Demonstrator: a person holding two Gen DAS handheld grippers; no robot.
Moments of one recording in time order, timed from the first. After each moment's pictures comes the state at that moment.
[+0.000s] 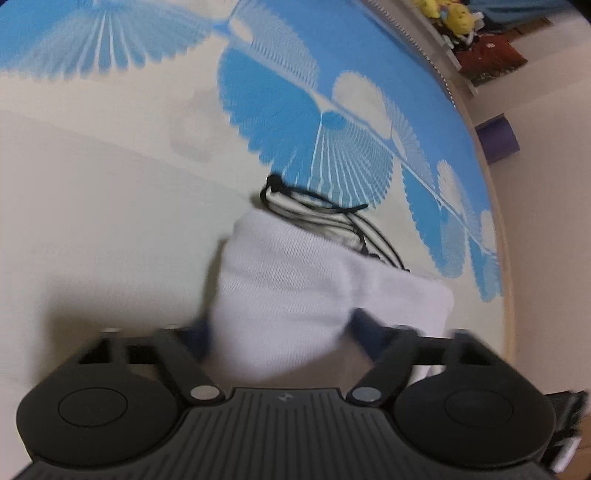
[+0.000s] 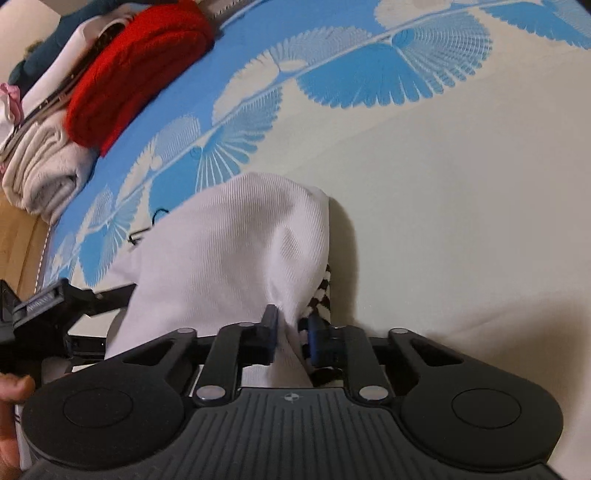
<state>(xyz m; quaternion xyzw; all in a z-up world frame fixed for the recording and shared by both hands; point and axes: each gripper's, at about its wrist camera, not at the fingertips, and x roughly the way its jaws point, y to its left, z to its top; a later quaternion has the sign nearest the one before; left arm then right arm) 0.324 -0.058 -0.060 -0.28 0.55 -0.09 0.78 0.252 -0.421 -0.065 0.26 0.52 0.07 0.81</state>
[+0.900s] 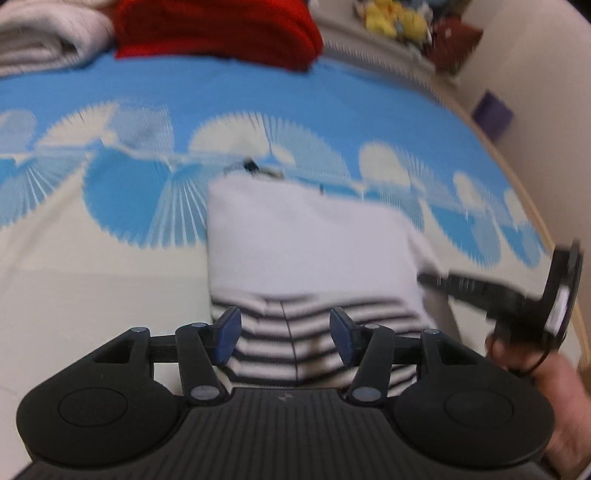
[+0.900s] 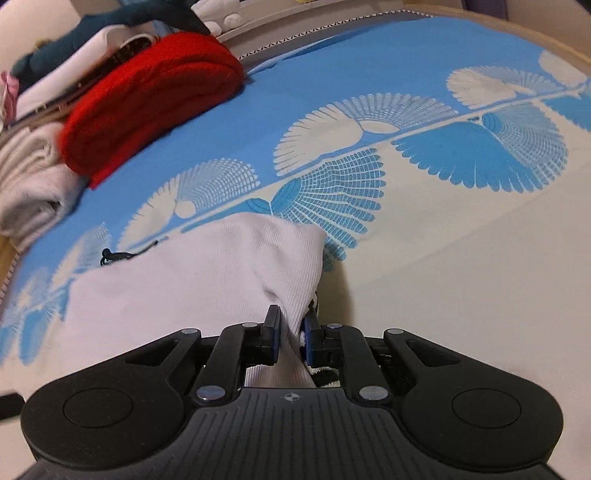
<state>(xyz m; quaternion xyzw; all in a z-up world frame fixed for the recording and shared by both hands) 0.277 0.049 0.033 -0.11 0.49 -0.08 0.86 0.315 -0.269 -0.053 0.18 0.43 0.01 0.88</state>
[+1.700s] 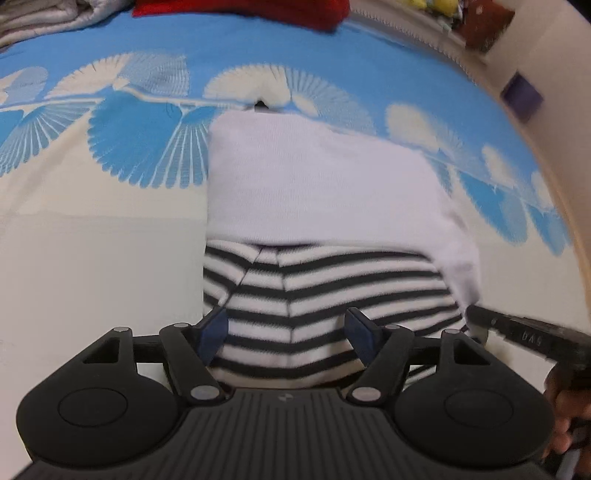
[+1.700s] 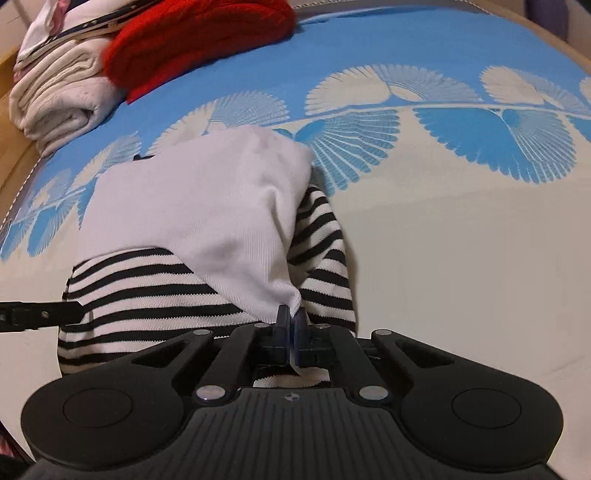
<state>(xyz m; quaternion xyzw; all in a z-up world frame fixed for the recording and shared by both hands) 0.265 0.033 -0.009 -0.10 0.55 -0.04 0.83 0.267 -0.279 -0.040 0.10 0.51 0.08 0.85</state>
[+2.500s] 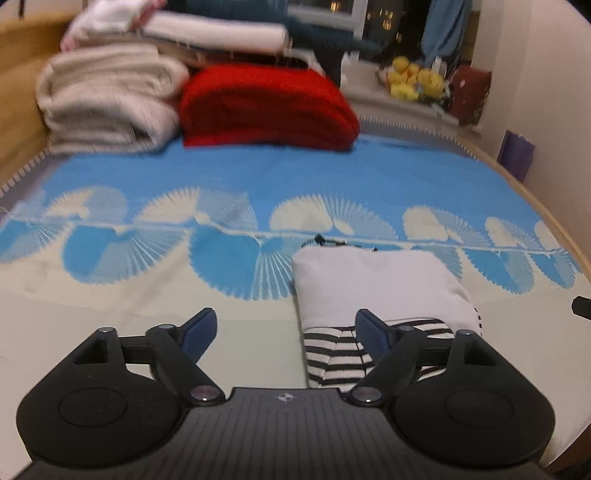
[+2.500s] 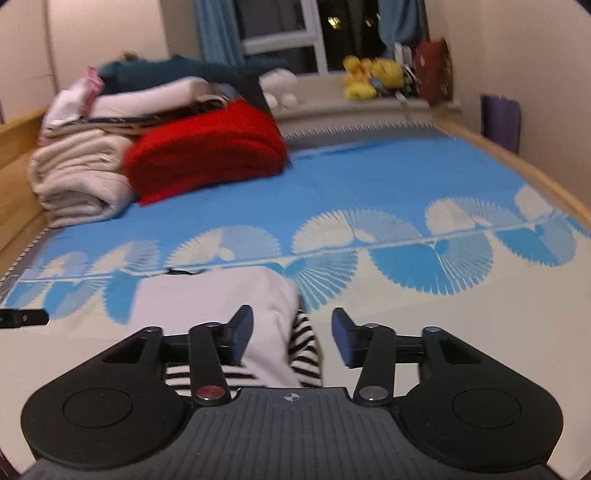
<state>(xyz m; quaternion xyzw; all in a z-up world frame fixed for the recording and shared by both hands) 0.166 0.089 0.107 -0.04 0.35 0.01 0.93 0.151 -0.285 0.094 0.06 0.32 0.05 0.95</state>
